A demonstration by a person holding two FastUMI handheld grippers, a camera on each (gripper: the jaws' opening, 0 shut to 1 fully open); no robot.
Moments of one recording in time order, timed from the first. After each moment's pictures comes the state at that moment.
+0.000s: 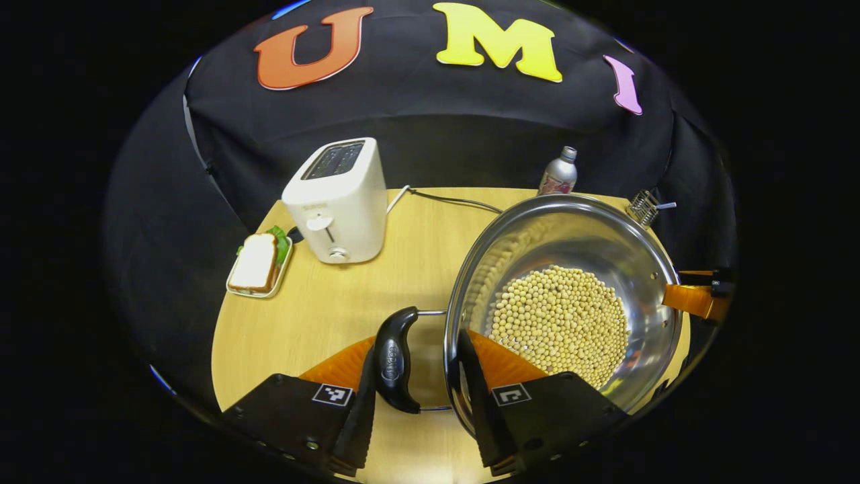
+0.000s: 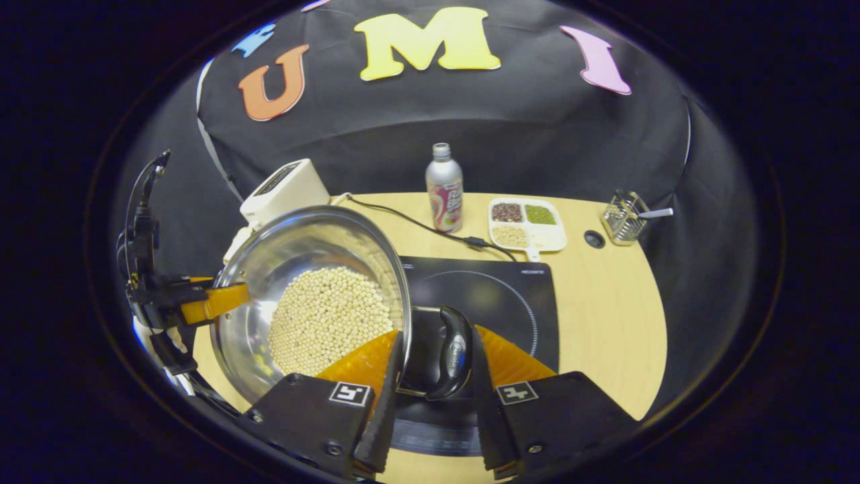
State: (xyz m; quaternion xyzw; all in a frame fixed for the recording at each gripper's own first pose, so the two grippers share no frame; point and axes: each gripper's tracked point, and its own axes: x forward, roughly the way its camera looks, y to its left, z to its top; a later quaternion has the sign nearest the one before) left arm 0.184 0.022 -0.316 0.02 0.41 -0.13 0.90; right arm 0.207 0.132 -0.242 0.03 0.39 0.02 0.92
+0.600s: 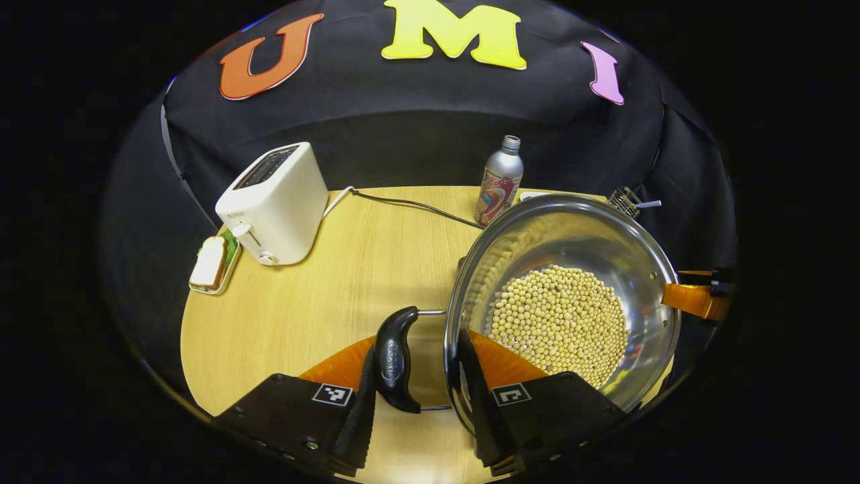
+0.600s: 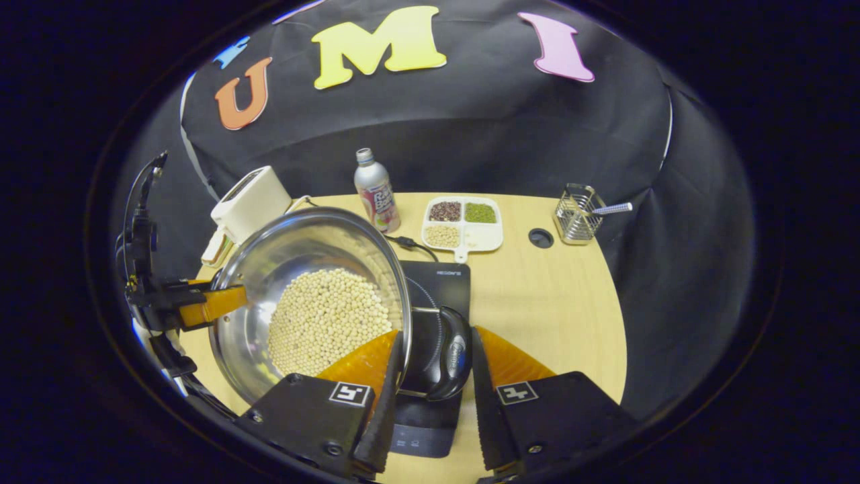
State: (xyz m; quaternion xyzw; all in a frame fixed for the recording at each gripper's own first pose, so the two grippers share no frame) left arm 0.177 -0.089 -0.320 0.01 0.42 -0.14 0.90; right arm 0.208 0.019 -0.241 0.03 0.40 0.00 0.92
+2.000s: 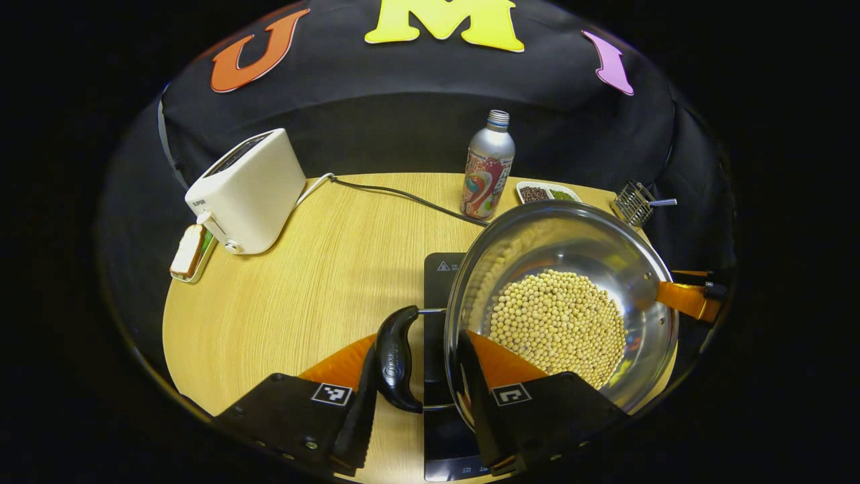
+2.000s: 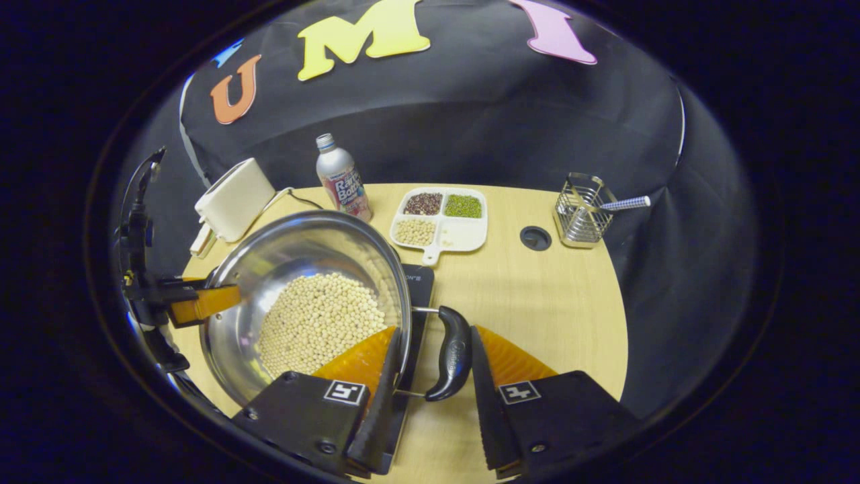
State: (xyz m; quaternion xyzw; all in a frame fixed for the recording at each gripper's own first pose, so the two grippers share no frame) left arm 0.190 -0.135 -0.354 0.00 0.44 -0.13 0.89; right arm 0.247 -0.029 -0.286 0.02 0.40 0.02 0.91
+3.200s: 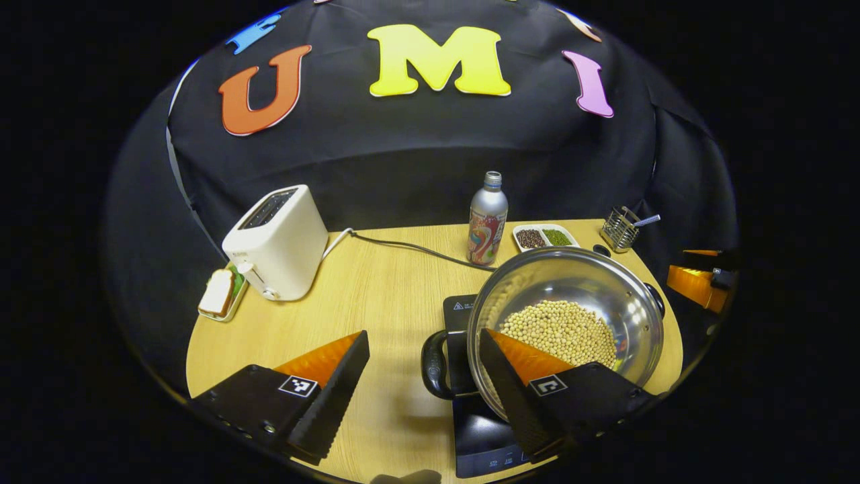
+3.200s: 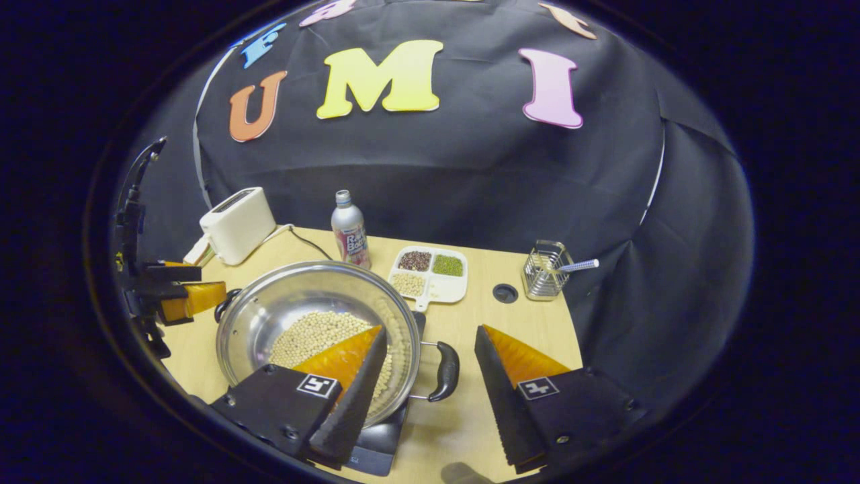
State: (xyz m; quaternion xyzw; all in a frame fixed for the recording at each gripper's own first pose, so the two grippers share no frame) left arm 0.192 -0.100 -0.276 0.03 0.33 -0.12 0.94; right arm 0.223 -0.021 -0.204 -0.03 0.28 -0.01 0.96
